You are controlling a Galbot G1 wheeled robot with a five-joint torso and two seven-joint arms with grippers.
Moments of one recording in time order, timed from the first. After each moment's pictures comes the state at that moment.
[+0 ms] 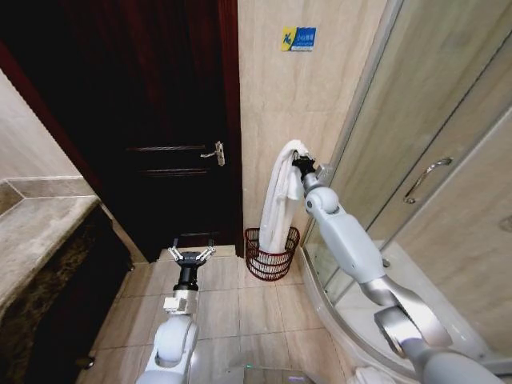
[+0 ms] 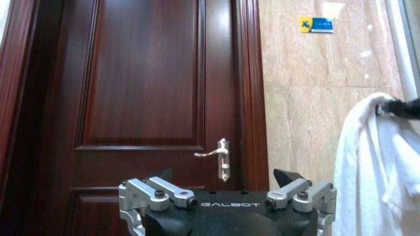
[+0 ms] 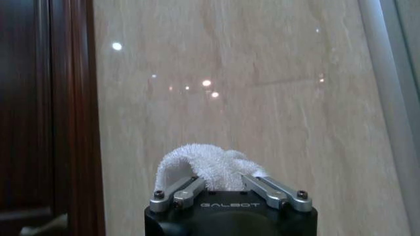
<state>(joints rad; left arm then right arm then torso) 1.56 -1.52 -0.52 -2.03 0.00 -0.36 -0.08 -0.42 1.22 0.05 1.43 0.64 -0.04 0.21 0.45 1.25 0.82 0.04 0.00</state>
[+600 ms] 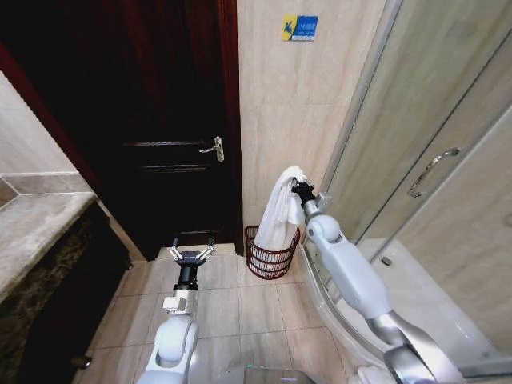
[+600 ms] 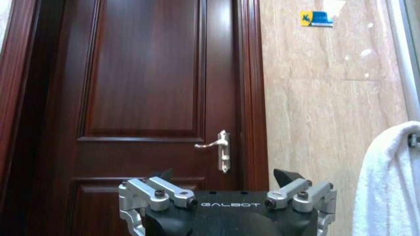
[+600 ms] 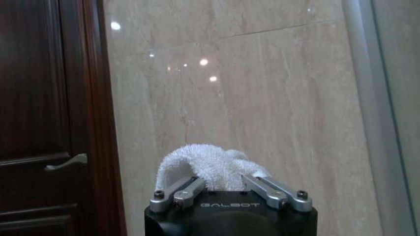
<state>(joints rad) 1.57 -1.52 -0.52 -2.04 0.00 -0.36 -0.07 -0.66 1.20 0.13 1.58 0.58 -0.03 0.19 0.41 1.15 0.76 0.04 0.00</state>
